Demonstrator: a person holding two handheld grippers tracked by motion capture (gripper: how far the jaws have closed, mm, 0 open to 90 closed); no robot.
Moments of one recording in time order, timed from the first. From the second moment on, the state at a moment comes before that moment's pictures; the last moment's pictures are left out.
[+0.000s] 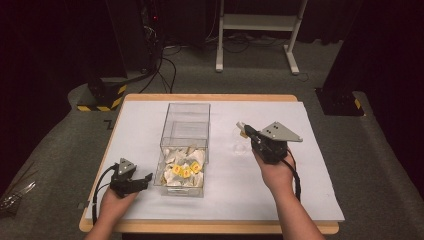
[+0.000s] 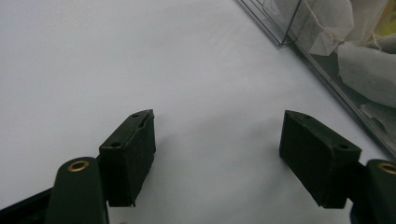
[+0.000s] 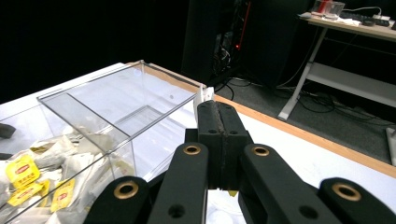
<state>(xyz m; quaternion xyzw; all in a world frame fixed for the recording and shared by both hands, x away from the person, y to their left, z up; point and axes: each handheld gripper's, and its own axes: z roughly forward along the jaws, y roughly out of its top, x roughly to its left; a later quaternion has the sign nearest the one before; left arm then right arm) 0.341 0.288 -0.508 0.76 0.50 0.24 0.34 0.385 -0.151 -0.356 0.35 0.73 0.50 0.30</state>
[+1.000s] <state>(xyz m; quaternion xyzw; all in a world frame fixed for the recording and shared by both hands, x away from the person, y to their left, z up) 0.342 0.288 -0.509 0.76 0.50 0.23 0.34 0.422 -0.153 -0.392 0.39 0.75 0.46 0.28</state>
